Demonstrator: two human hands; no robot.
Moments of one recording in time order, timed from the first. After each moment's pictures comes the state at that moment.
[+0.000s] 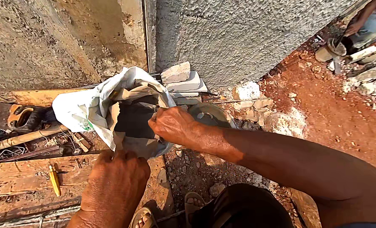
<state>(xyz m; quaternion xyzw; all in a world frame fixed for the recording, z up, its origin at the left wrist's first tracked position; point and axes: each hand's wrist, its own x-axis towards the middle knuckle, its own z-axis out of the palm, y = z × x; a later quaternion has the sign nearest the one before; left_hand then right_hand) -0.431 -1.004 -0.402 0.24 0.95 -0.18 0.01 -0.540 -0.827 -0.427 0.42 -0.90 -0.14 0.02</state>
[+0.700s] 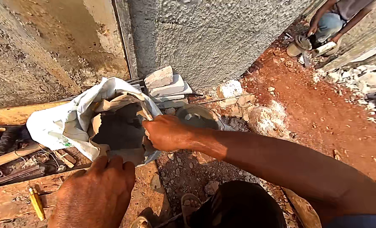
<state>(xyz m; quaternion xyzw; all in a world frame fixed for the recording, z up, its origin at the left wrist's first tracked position) -0.441 -1.010 -0.381 0.27 0.95 -0.12 -0.01 -0.542 -0.823 -0.402 0.22 -0.95 0.03 -0.20</state>
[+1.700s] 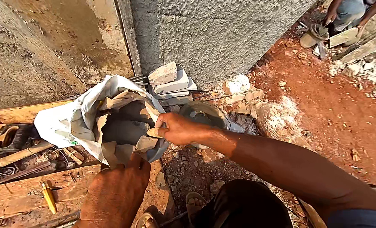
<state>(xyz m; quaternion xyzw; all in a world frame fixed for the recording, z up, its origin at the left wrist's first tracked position) -0.436 -0.993 -0.409 0.29 0.94 -0.15 0.02 -0.544 -0.787 -0.423 0.10 -0.91 0.31 -0.27</state>
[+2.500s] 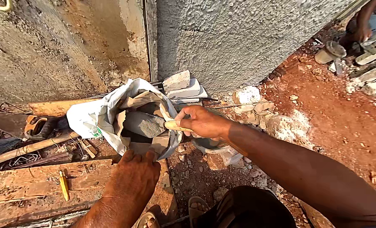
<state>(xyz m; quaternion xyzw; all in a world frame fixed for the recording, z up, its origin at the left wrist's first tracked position) -0.438 -1.000 -0.413 0.34 0.93 -0.13 0.06 -0.539 -0.763 -0.392 0.01 -0.84 0.46 -0.28</state>
